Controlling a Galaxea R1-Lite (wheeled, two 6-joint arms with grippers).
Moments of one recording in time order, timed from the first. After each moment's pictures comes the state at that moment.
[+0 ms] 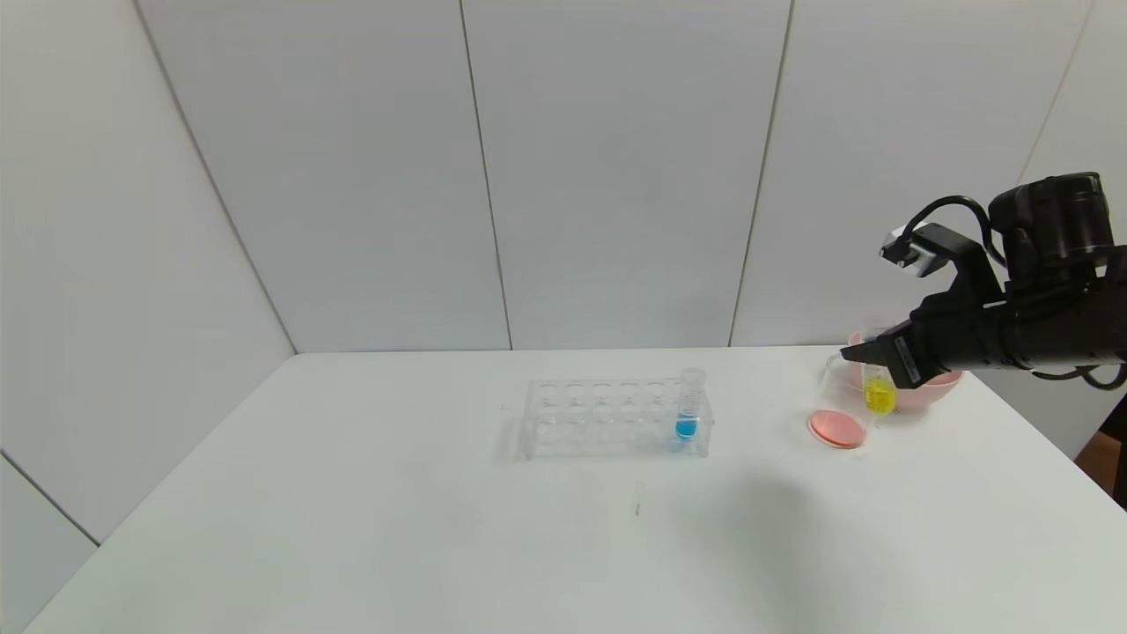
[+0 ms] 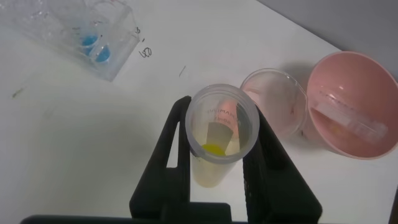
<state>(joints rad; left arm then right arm) 0.00 0.00 0.00 0.02 0.00 -0.02 0.10 1.77 -1.28 0.14 0.19 -0.33</state>
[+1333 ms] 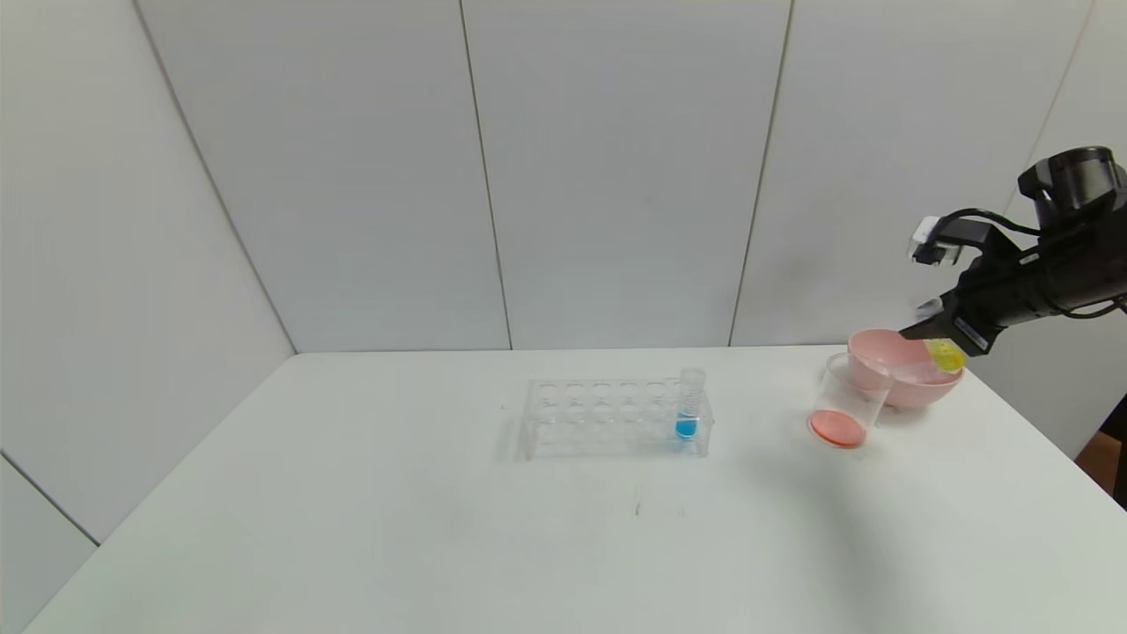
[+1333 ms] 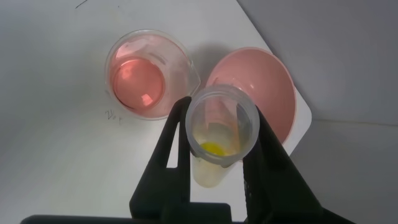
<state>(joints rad) 0.00 0.00 0.00 0.02 0.00 -0.02 -0.13 2.05 -1.83 0.57 0.29 -0.91</state>
